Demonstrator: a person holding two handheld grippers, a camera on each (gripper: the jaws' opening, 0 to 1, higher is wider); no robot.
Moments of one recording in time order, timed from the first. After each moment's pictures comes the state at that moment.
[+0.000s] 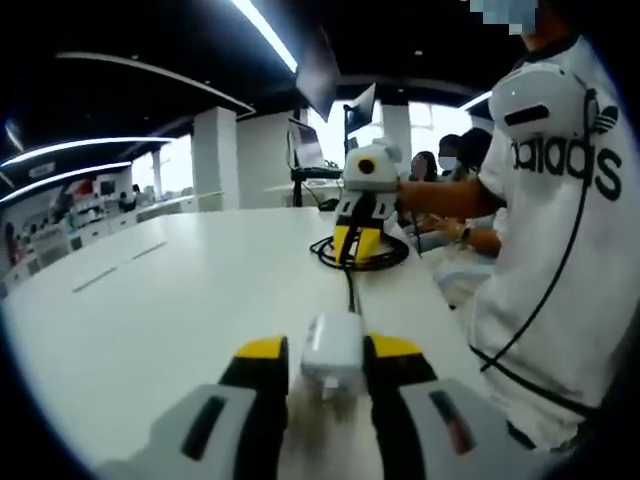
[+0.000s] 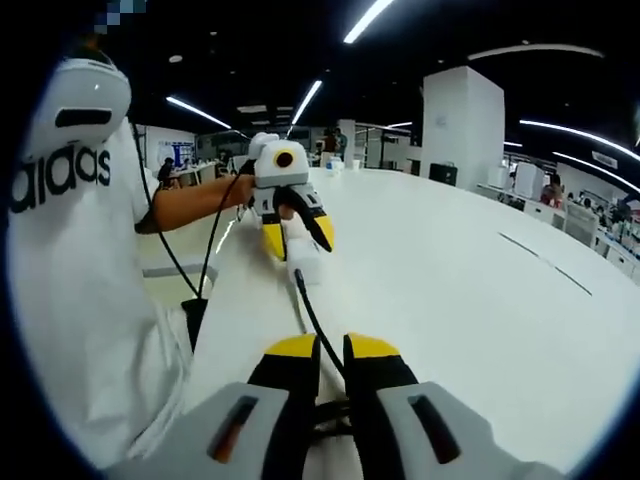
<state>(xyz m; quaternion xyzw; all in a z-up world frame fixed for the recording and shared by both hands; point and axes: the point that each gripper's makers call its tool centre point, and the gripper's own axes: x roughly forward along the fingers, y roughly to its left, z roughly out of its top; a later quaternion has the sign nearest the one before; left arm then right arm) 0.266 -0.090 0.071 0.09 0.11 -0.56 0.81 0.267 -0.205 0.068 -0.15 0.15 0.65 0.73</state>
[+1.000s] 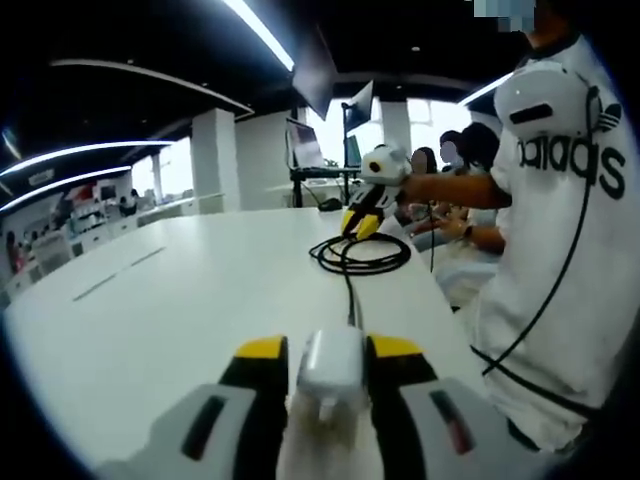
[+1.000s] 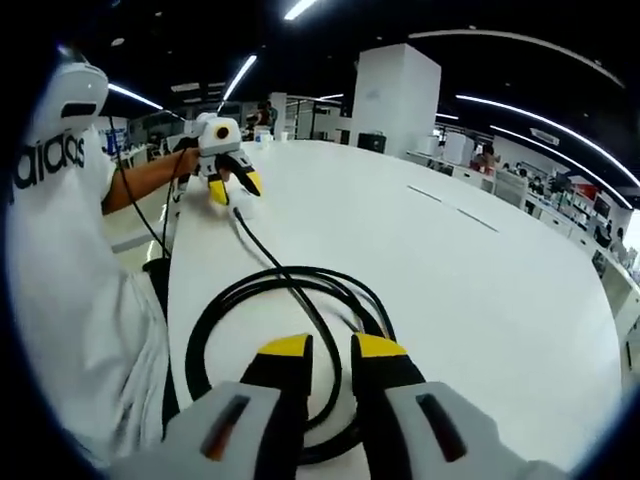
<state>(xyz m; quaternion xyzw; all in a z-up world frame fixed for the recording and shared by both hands) 0.270 -0.099 0.073 0.10 0.11 -0.56 0.81 0.301 -0.339 0.053 -0.18 0.20 0.52 0.81</state>
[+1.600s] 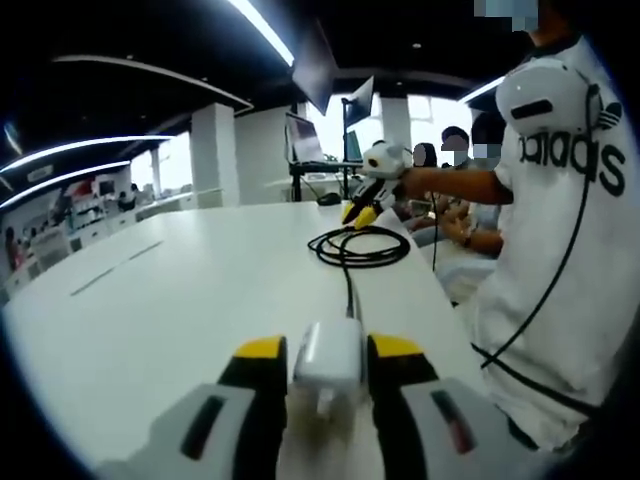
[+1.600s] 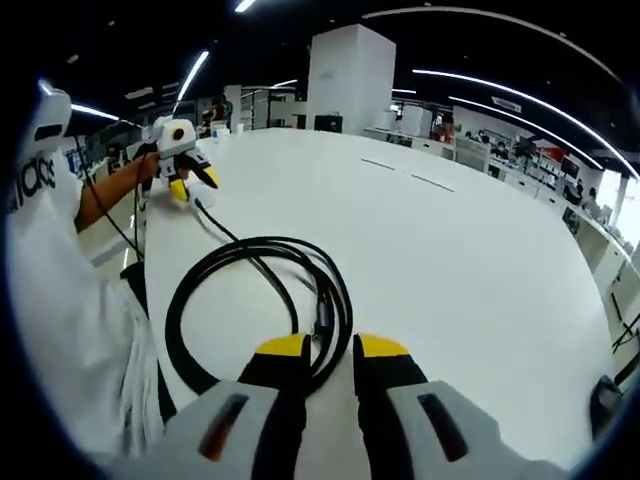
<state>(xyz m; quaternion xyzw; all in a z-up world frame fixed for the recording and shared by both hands) 0.269 -0.097 0.065 0.10 0.13 -0.56 0.81 0.310 -0.383 0.042 -0.16 0.26 0.44 0.85</state>
